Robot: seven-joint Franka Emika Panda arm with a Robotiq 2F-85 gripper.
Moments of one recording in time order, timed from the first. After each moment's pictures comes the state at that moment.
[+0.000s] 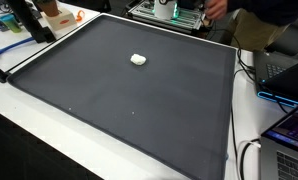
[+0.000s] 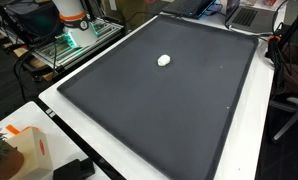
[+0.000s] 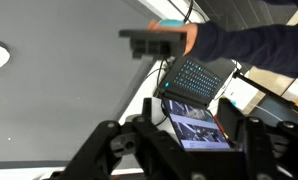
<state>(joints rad) 0.24 -0.68 -0.08 -2.42 0.55 1.77 -0.53</state>
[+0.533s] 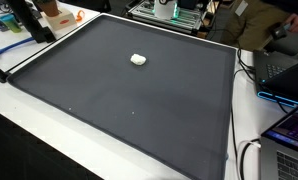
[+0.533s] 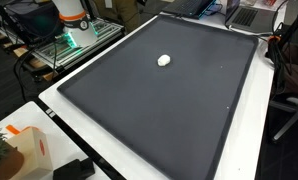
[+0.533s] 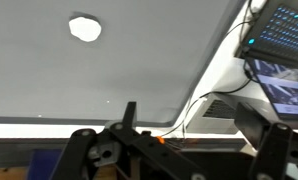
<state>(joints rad) 0.13 -0.62 0.01 -2.45 0.37 2.10 -0.34</state>
